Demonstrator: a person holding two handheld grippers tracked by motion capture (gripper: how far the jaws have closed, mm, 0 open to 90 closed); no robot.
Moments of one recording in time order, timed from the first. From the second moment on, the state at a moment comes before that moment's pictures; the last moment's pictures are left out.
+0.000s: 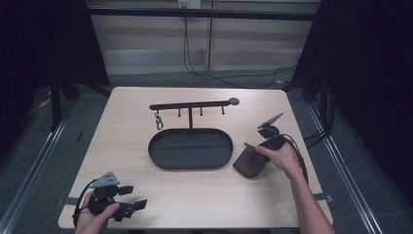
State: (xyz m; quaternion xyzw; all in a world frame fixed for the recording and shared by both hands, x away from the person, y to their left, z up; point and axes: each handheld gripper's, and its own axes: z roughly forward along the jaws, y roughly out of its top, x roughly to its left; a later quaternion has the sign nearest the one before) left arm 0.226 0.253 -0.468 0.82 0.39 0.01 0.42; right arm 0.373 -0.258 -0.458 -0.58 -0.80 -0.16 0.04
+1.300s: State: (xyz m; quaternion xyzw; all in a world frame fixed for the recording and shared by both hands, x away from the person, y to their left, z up) left arm 0.225 0.250 -0.467 0.83 0.39 0.02 0.40; right arm 0.370 -0.258 -0.400 -0.57 -0.80 -0.16 0.01
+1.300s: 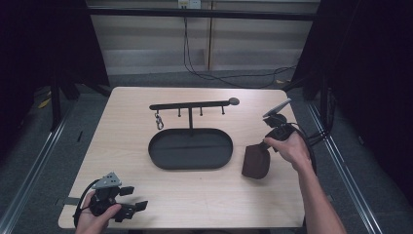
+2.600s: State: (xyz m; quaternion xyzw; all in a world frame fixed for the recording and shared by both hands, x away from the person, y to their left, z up) left arm 0.227 0.251 -0.466 0.83 0.38 0.00 0.41; right arm 0.375 -0.230 -0.350 -0.55 -0.83 -0.10 -0.03
